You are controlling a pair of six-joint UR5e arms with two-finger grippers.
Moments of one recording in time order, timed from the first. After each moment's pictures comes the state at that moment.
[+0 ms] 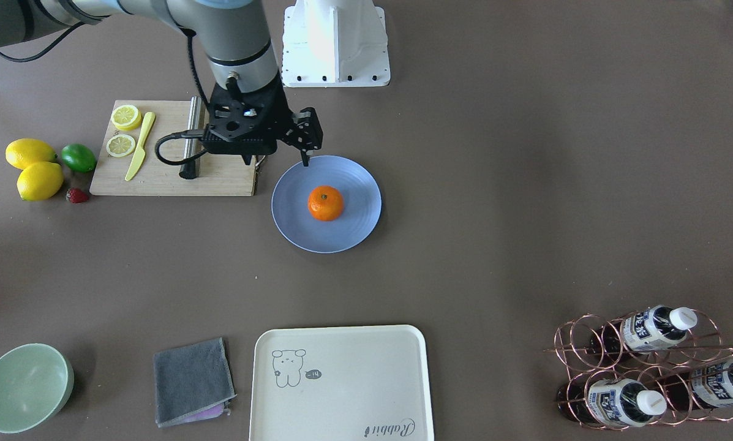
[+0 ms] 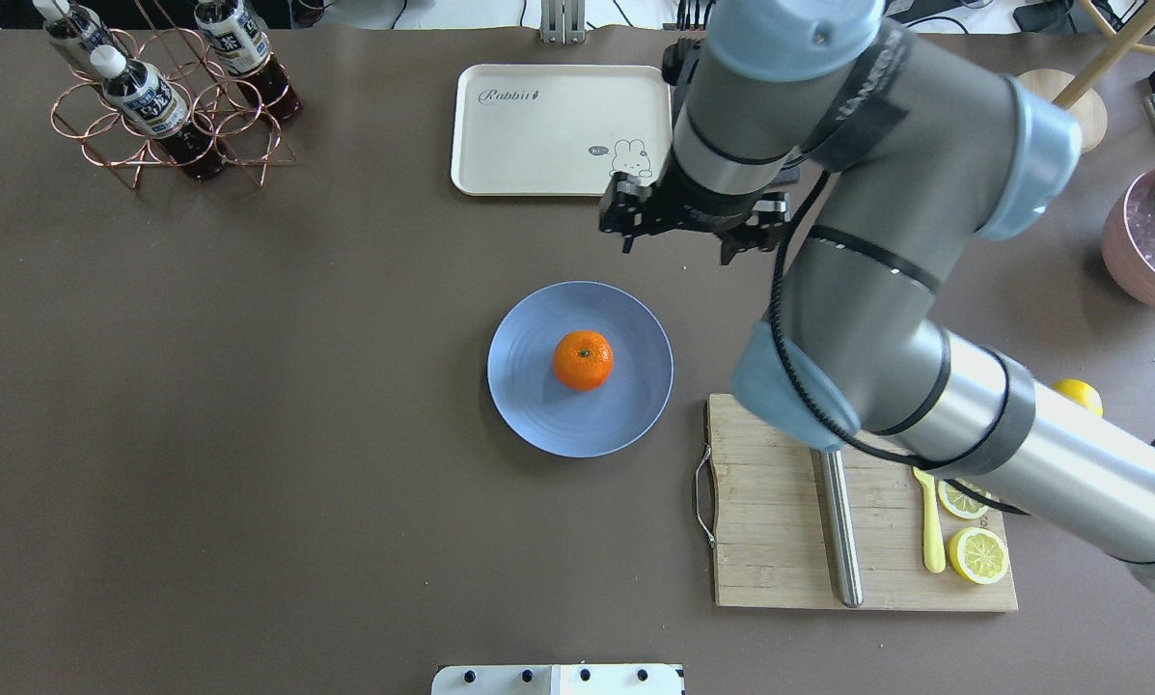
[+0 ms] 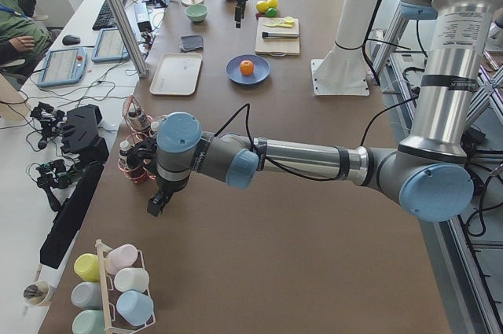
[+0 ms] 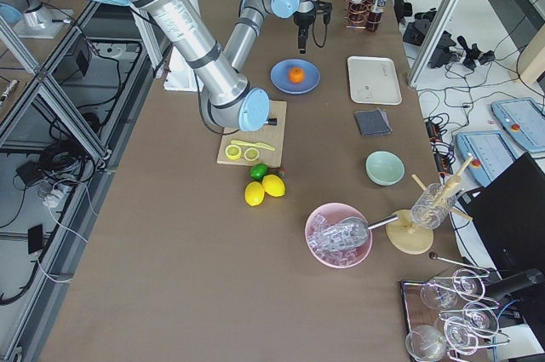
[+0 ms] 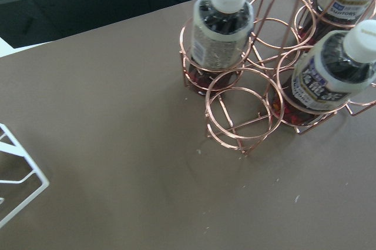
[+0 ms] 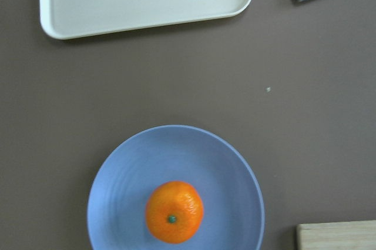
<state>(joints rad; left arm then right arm) -1.68 -1.69 -1.54 -1.81 -2.35 0.28 0.77 -0.85 1.88 -1.88 2.03 1.11</state>
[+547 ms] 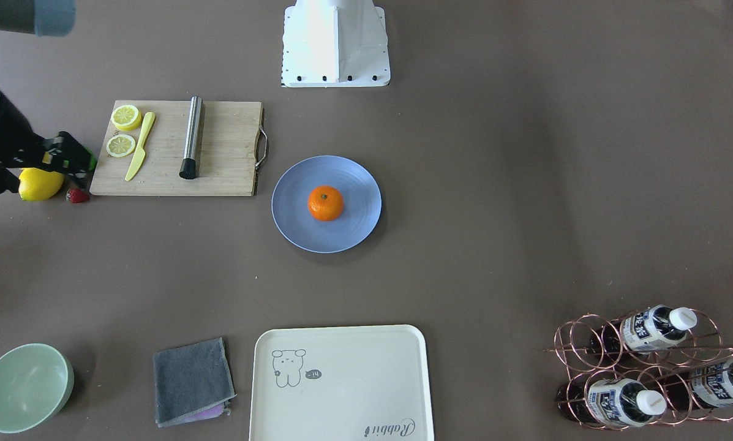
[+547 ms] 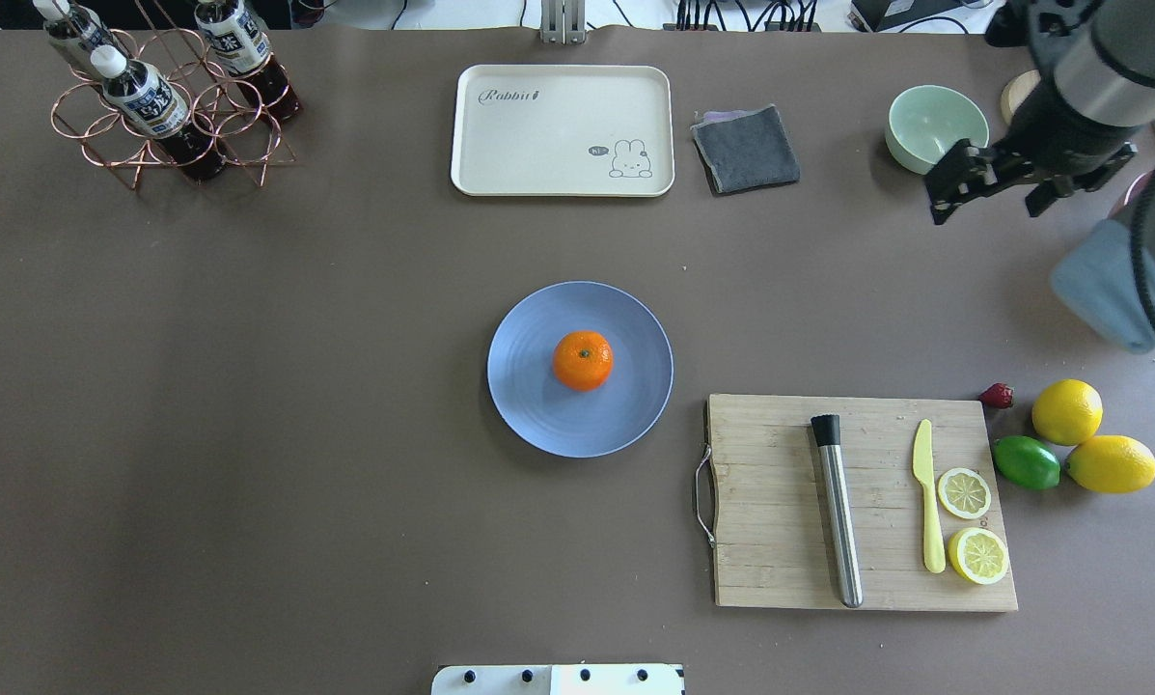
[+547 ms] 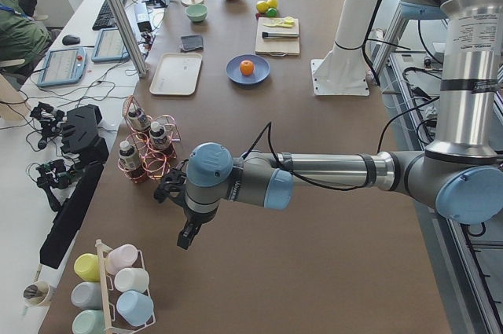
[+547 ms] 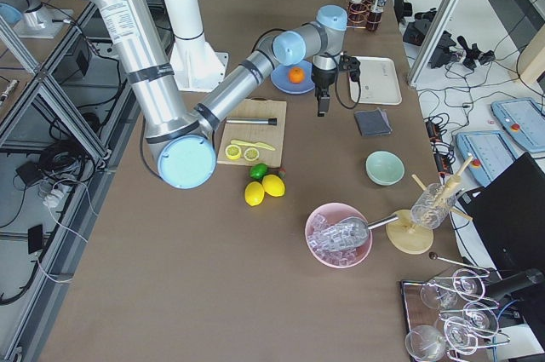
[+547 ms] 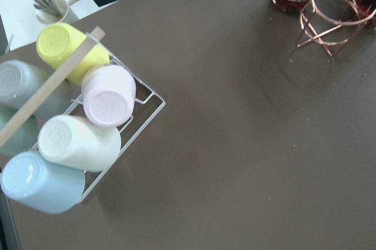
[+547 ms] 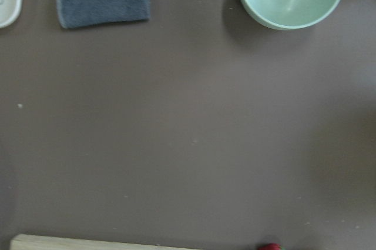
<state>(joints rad) -1.70 -1.54 -1.62 -1.78 -2.33 0.26 1.15 -1.29 1.98 -1.91 2.22 0.45</state>
